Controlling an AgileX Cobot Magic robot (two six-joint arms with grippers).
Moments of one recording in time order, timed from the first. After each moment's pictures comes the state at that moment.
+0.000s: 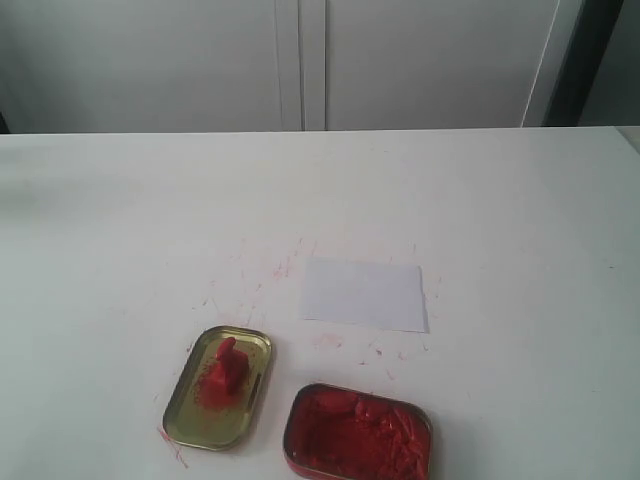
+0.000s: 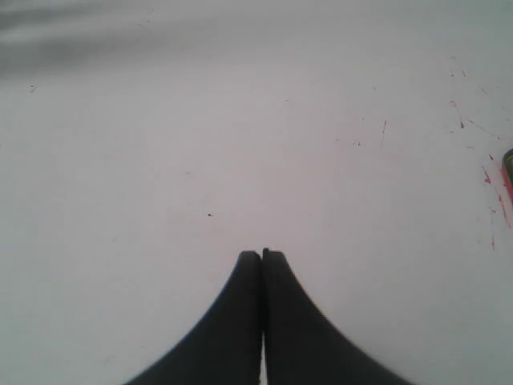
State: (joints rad) left arm -0.03 0.00 0.02 -0.08 0.45 0.10; right arm 0.08 0.01 -0.01 0.00 0.36 0.00
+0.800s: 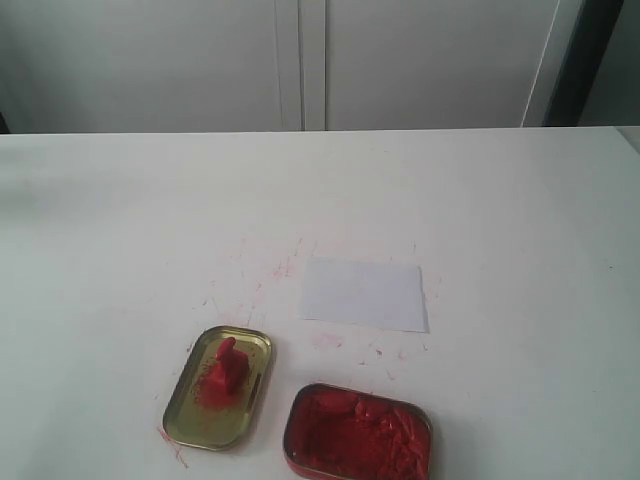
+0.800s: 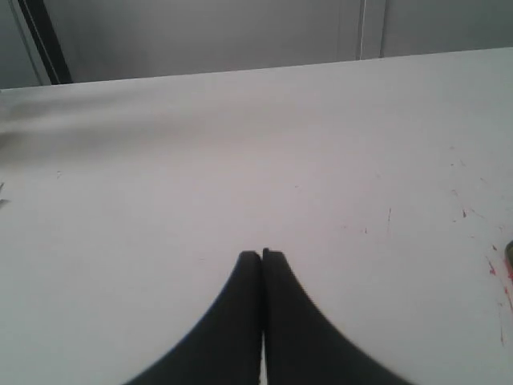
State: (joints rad) left arm -0.03 0.00 0.02 -0.08 0.27 0.10; right arm 0.08 0.01 -0.01 0.00 0.36 0.00
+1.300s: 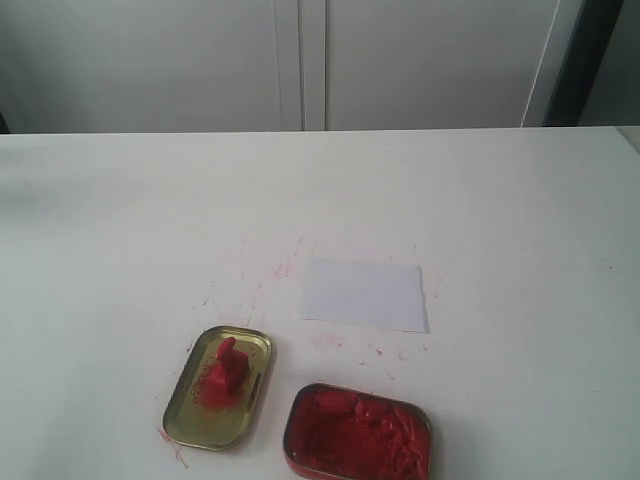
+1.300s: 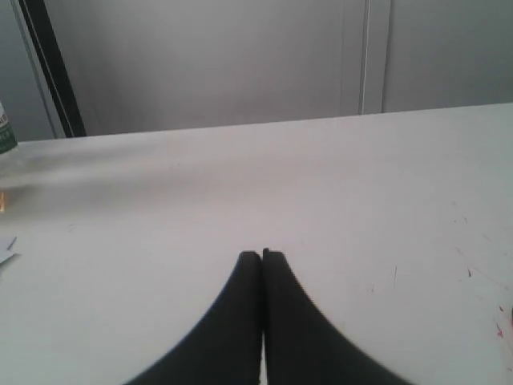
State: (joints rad) left arm -0.03 0.00 0.02 -0.08 0.16 0.10; right arm 0.08 0.01 -0.01 0.00 0.36 0.00
